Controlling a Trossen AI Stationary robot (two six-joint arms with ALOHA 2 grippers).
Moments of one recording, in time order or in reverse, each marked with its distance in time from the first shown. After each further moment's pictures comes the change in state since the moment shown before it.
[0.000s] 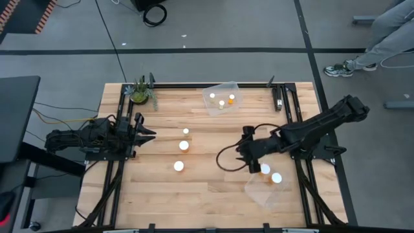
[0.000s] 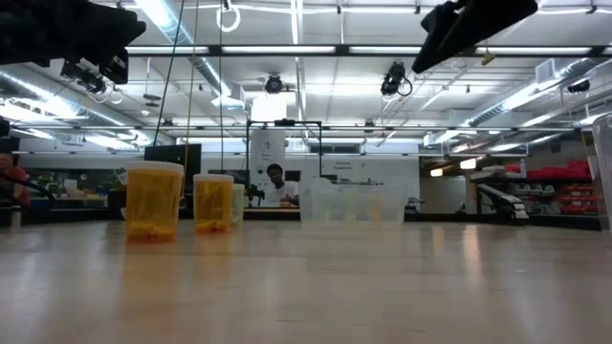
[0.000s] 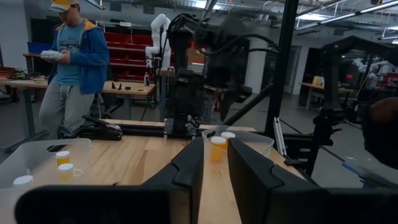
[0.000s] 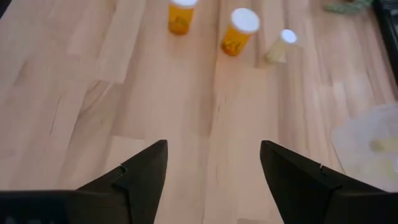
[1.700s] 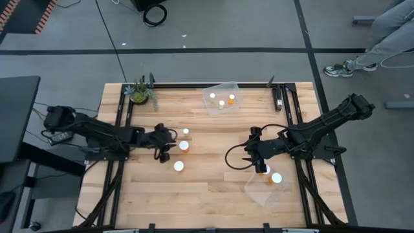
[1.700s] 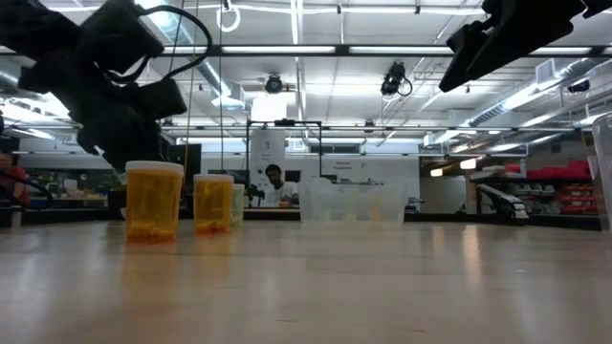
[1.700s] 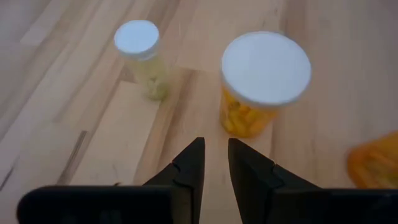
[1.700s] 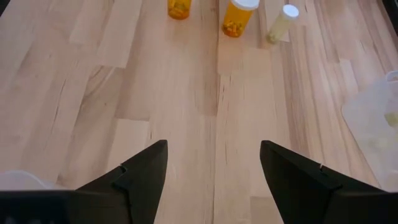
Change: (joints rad) left arm -0.092 1.148 0.195 0.020 -0.306 -0.140; right arm 0.034 -0.119 -0.166 0.060 0.021 0.082
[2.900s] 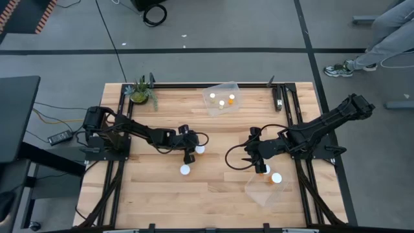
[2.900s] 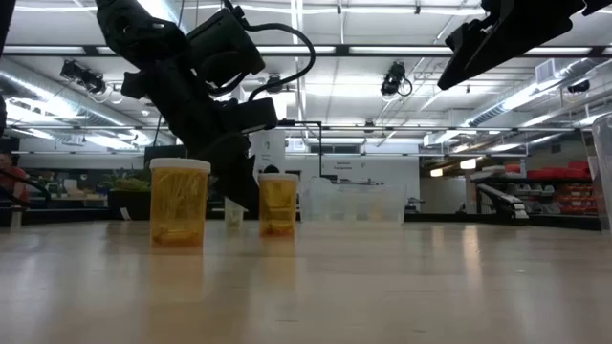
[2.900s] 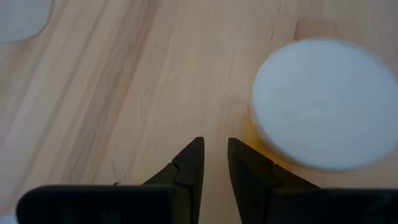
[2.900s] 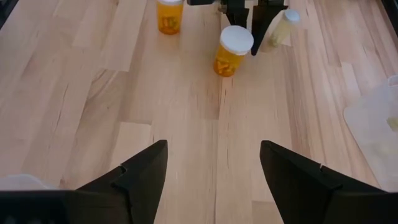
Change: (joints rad) left arm 0.022 0.538 0.434 0.005 -0.006 0.073; right arm 0.000 0.000 0.000 0.015 -0.005 -0.006
